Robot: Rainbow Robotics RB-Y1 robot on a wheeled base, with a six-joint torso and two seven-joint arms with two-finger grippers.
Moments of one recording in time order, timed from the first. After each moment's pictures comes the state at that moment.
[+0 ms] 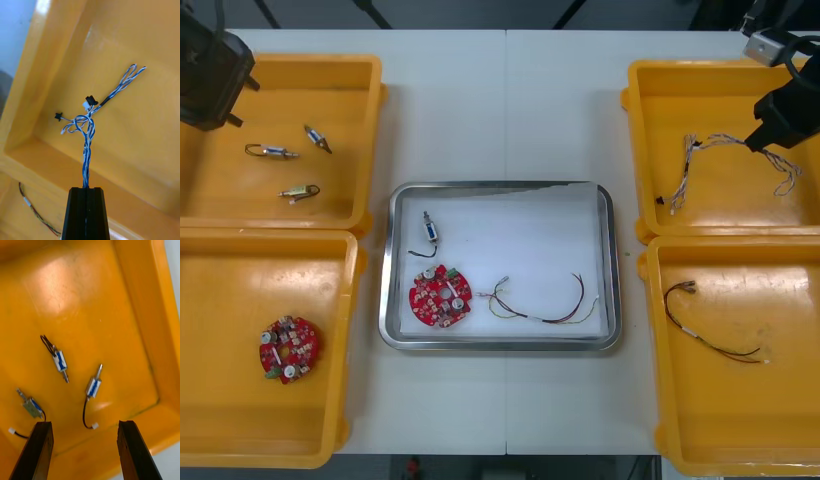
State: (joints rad) right arm -0.94 -0.78 -0.03 -1.22 -0.90 1.84 1.97; left arm -0.96 1.06 -0.46 -1.35 0.97 1.35 0.00
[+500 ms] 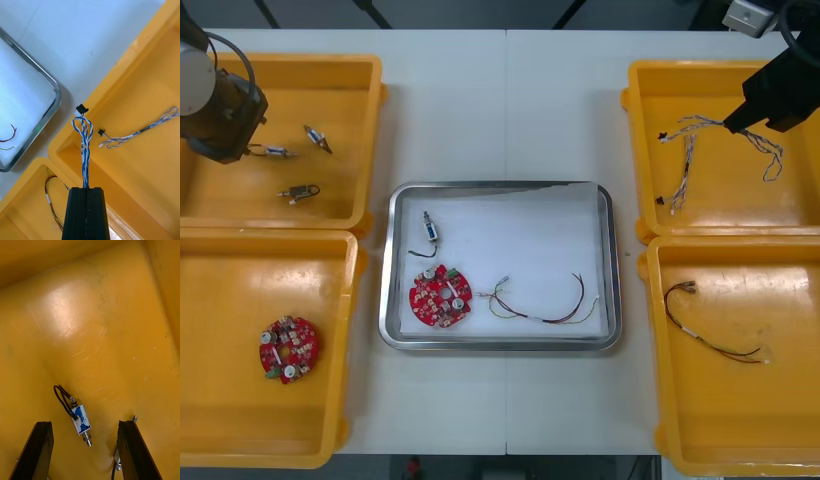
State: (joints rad) right arm -0.93 -0.78 -0.05 -1.44 -1.07 1.91 1.96; left arm -0.96 1.01 -0.67 -1.15 0.89 1.08 0.00
